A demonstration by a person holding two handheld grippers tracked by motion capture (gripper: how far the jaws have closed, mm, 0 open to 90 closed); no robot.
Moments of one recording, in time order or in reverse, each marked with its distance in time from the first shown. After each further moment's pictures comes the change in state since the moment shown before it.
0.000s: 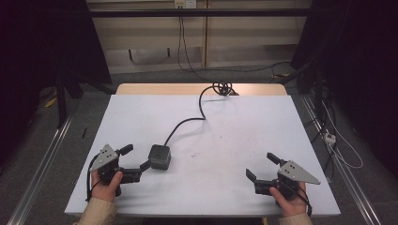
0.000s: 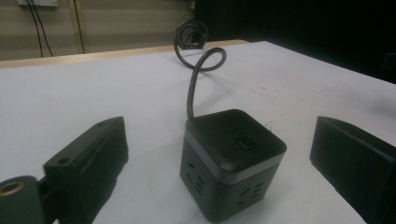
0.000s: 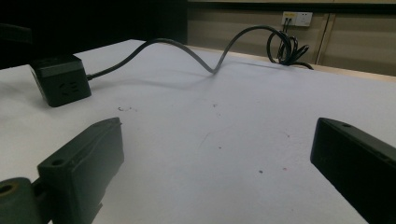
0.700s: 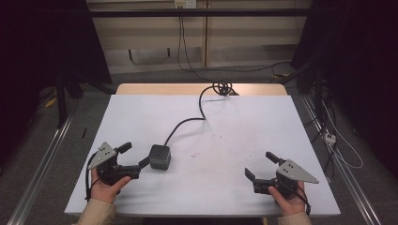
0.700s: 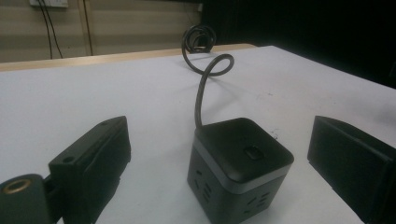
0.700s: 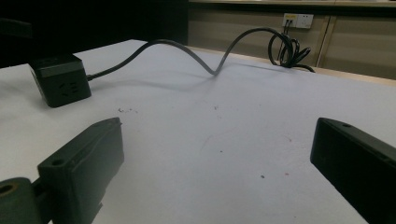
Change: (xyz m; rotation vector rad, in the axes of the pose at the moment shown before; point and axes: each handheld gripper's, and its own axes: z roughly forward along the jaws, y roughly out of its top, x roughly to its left) left arm 0.003 0.007 -0.001 -0.005 0.027 -0.035; right arm 0.002 0.002 0.003 -0.002 -0.001 -0.010
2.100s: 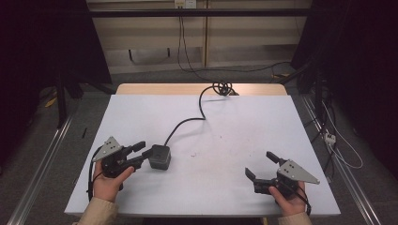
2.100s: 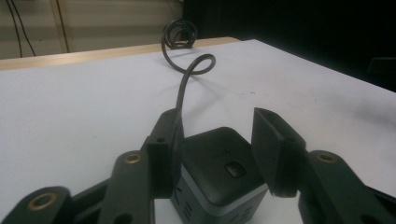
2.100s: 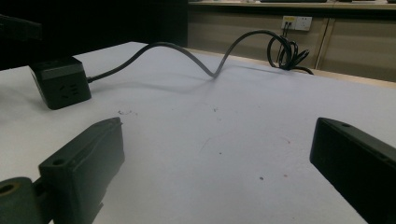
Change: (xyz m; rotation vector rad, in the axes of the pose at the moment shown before) left arm -0.002 0.014 0.013 0.046 -0.081 0.012; right arm 0.000 0.001 -0.001 -0.007 0.000 -0.002
